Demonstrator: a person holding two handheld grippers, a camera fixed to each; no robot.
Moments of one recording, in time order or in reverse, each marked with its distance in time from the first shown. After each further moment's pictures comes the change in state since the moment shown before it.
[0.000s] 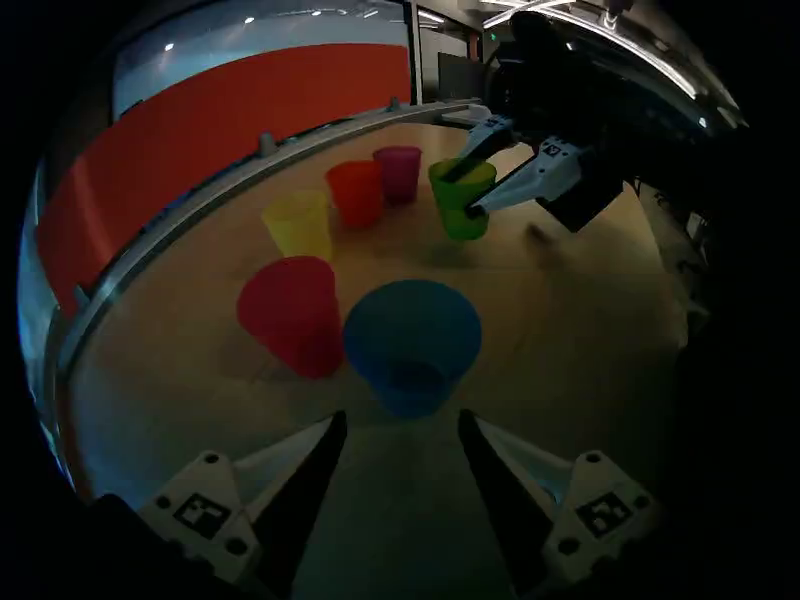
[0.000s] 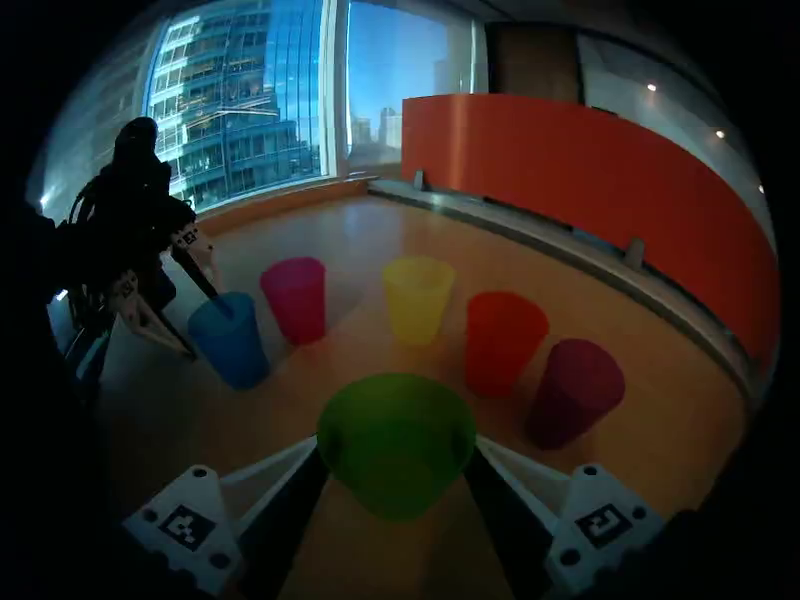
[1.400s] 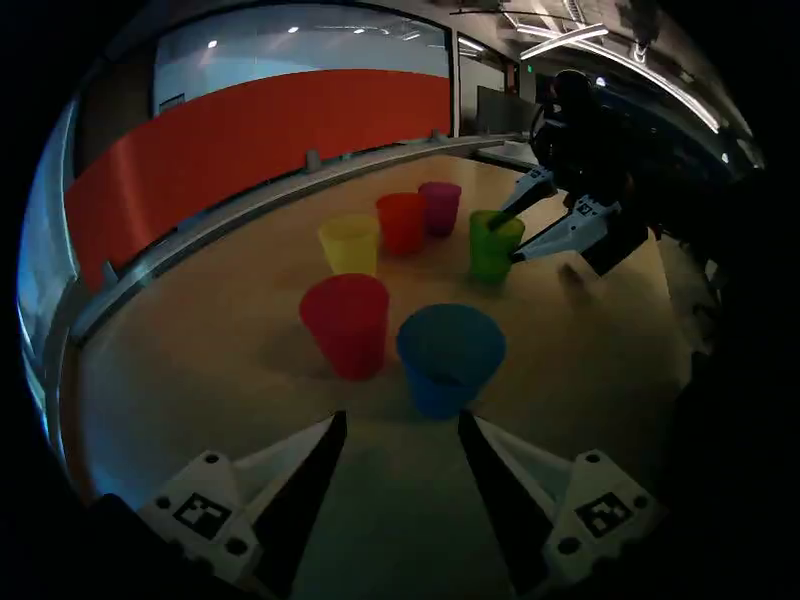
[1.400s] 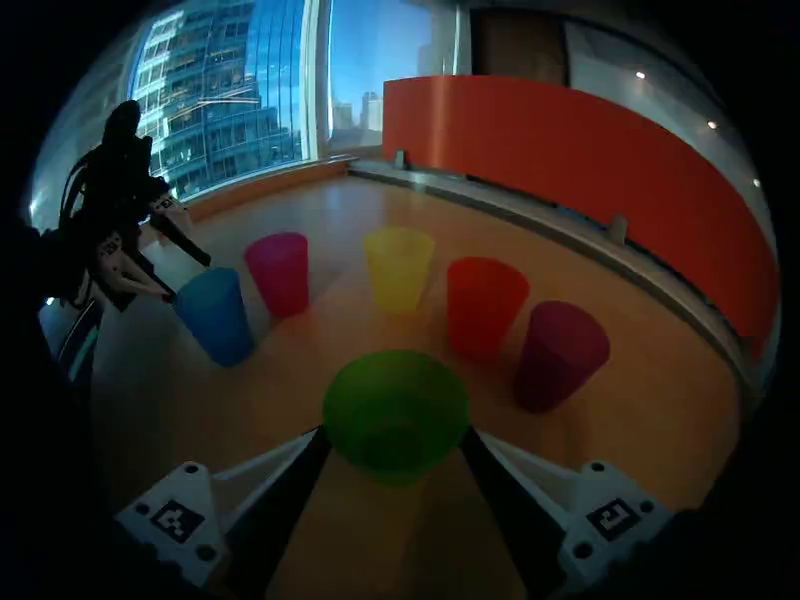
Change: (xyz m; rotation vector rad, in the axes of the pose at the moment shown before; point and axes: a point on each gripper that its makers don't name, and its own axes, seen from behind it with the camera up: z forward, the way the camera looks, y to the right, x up) left arm 0.007 -0.020 -0.037 0.085 0.100 -0.106; right arm -0.024 0.004 -0.019 -0.062 -0.053 0.030
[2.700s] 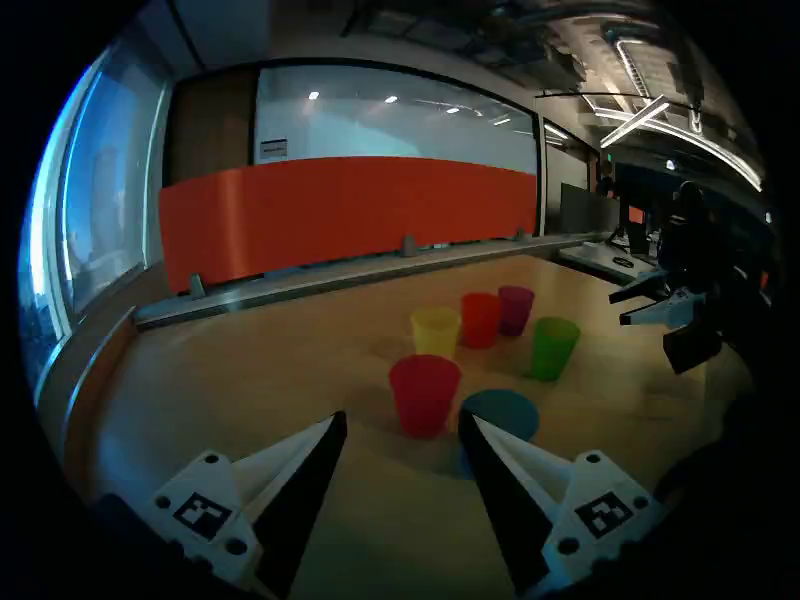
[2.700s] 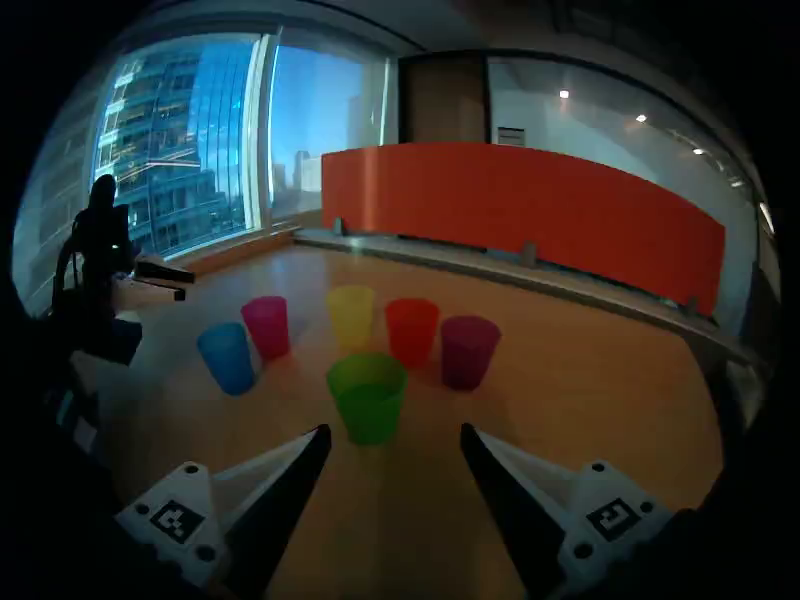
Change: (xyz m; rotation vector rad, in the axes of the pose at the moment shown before) left arm 0.041 -0.040 -0.054 0.292 0.318 -0.185; right arm 0.002 0.001 -0.107 -0.218 0.235 0.156
